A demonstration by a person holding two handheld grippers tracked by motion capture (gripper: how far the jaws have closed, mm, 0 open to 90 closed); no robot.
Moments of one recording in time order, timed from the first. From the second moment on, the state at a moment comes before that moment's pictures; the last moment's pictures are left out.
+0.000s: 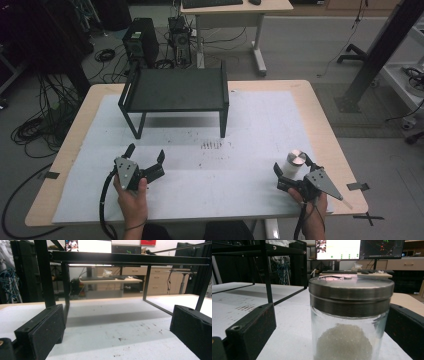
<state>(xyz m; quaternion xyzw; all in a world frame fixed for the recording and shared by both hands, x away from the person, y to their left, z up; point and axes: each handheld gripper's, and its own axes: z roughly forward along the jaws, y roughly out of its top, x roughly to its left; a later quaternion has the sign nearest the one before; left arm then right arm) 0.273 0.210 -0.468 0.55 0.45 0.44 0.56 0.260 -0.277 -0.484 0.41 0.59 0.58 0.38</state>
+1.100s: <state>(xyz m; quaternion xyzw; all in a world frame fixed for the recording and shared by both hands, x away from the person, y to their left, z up) 0.273 0.210 -0.468 0.55 0.45 0.44 0.56 0.261 -0.278 -0.484 0.41 0.59 0.58 0.38</state>
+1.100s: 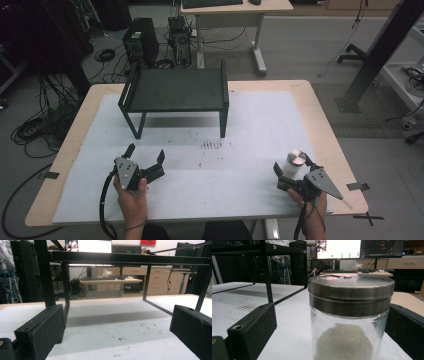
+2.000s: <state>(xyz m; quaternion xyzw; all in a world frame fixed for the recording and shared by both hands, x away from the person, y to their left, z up) 0.272 0.210 -0.468 0.55 0.45 0.44 0.56 0.261 -0.278 -0.484 0.42 0.59 0.58 0.38</state>
